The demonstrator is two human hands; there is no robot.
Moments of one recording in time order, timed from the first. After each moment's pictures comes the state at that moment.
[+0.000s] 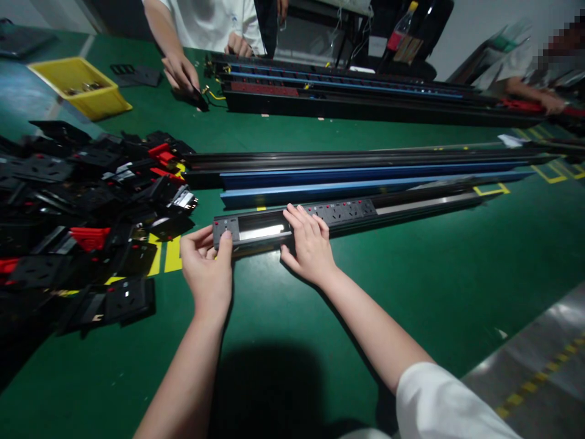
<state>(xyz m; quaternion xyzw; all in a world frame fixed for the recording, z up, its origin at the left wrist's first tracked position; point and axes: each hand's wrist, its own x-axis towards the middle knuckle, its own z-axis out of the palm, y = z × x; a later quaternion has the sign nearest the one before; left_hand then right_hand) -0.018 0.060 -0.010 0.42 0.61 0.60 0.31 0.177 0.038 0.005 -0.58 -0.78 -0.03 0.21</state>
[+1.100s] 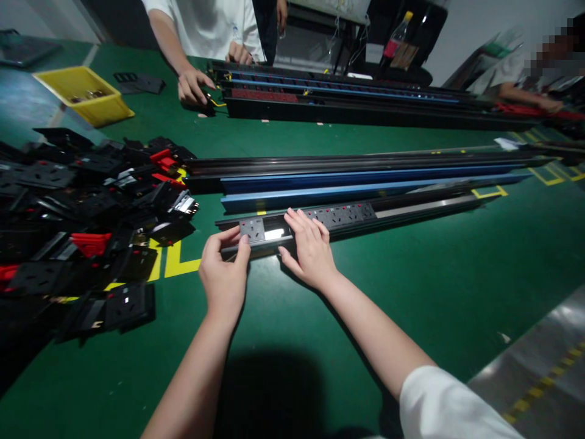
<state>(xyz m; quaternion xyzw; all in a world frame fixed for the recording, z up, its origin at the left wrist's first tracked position) -0.004 0.053 0.005 0.54 0.63 0.50 0.24 0.178 0.038 0.007 -0.58 -0.78 -0.03 0.23</state>
